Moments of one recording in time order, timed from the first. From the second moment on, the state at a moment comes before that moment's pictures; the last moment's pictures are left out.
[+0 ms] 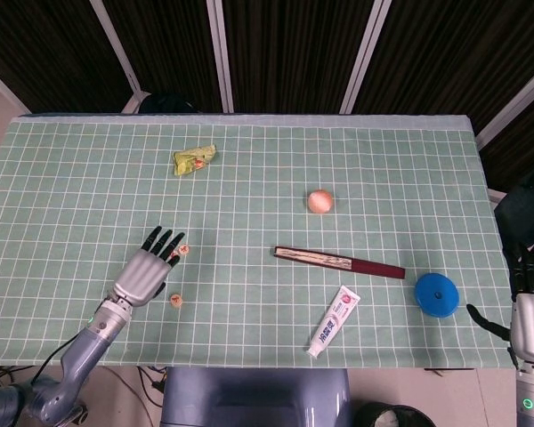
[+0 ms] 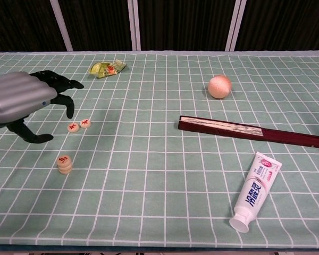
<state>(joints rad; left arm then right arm) -0.60 -1.44 -0.03 -1.61 1.29 1.08 0.71 0.02 -1.22 0.16 -1.63 -1.44 1.63 -0.14</state>
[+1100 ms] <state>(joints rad) -0.76 -1.63 -0.11 -1.33 0.95 0.97 0.81 0.02 -1.21 0.16 -1.63 -1.43 1.63 -0.14</state>
